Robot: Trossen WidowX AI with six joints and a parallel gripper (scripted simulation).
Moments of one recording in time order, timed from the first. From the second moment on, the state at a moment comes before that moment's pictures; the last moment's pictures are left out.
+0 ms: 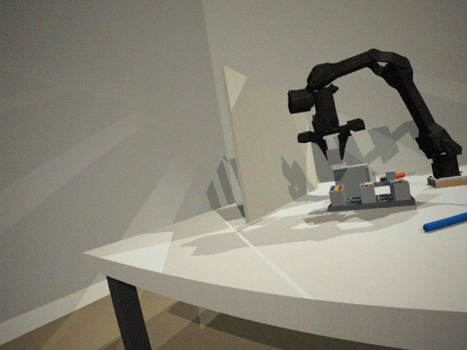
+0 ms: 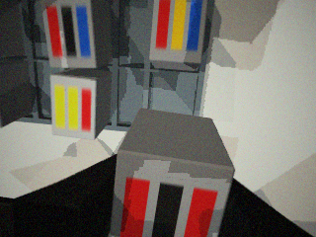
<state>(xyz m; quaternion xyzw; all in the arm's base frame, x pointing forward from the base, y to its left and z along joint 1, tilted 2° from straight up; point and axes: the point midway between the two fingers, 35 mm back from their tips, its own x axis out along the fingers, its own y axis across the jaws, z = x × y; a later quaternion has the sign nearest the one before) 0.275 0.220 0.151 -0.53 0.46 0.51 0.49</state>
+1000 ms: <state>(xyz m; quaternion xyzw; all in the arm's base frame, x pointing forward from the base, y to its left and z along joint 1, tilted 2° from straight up) 0.325 0.143 0.194 -0.52 0.48 0.50 0.50</state>
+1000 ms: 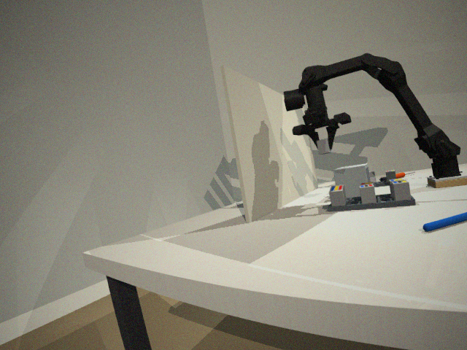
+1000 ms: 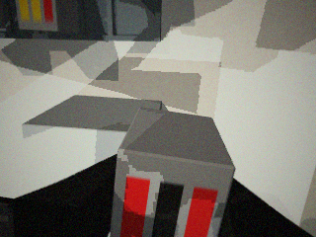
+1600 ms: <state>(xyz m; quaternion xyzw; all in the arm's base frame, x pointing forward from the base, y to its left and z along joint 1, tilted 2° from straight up) 0.355 0.039 0.197 -0.51 0.49 0.48 0.52</state>
